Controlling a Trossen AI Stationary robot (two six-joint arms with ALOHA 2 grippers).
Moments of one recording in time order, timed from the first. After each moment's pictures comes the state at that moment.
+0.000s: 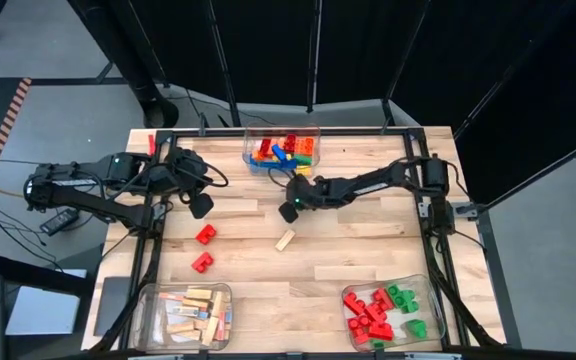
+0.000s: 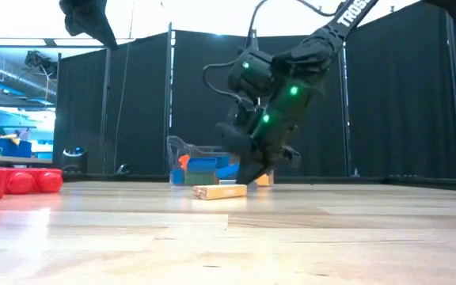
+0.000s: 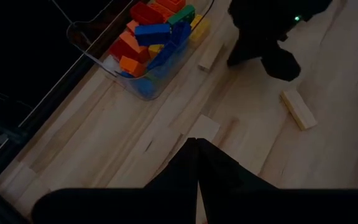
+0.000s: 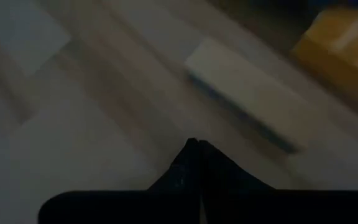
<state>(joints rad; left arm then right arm) -0.01 0.96 1.14 -1.09 -0.41 -0.42 -0.13 2.01 1.16 -0.15 0.29 0.65</state>
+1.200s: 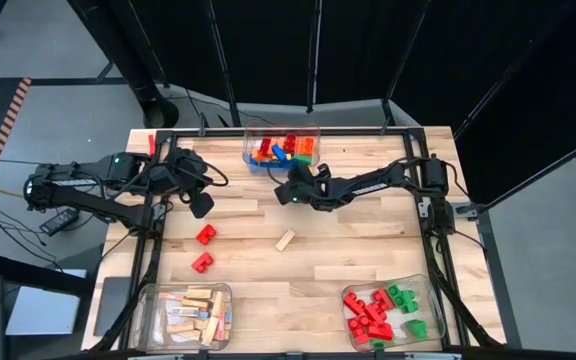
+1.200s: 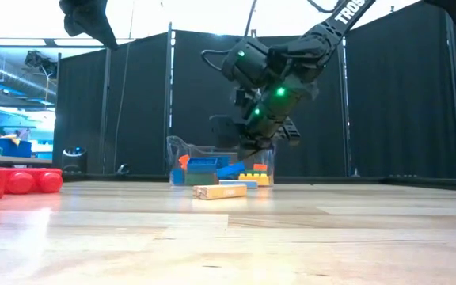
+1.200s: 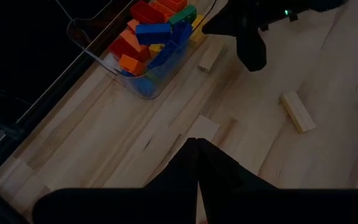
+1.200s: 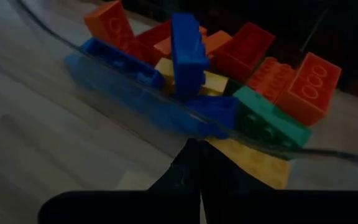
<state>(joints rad) -0.01 0.96 1.14 -1.09 -0.41 -0.45 -0.12 2.01 1.19 -0.06 0.76 0.66</state>
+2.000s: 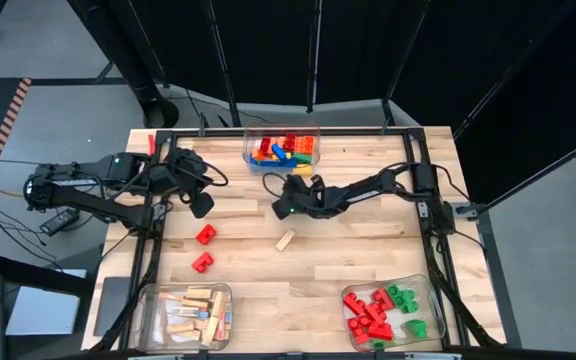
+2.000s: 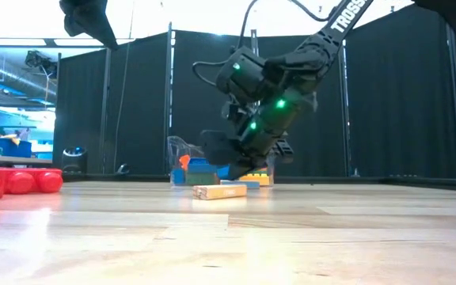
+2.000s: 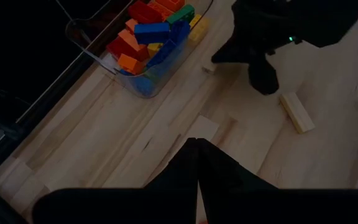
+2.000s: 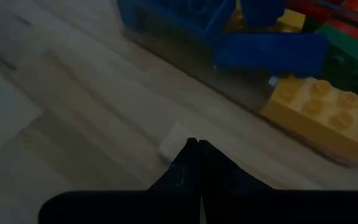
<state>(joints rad) -0.01 0.96 1.14 -1.09 -0.41 -0.45 -0.07 2.09 1.20 -0.03 0.62 0.68</state>
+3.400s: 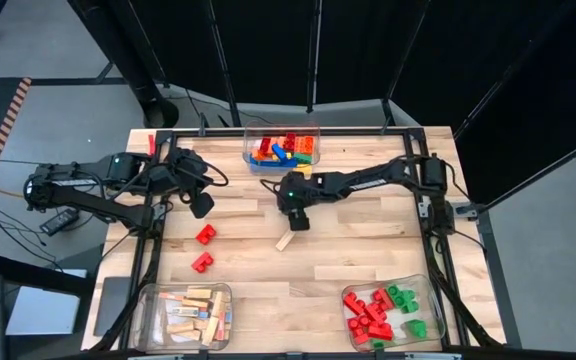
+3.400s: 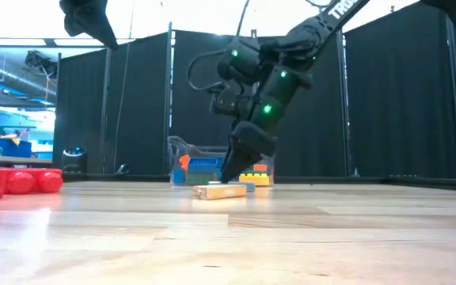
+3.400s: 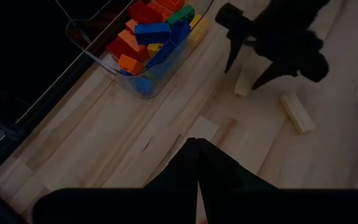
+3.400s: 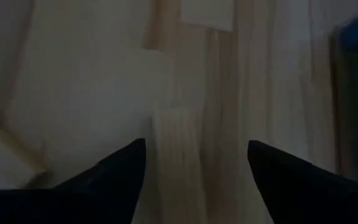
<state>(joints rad) -0.01 0.96 1.14 -1.09 -0.41 -0.45 -0.14 2.01 1.28 -0.25 0.05 -0.26</state>
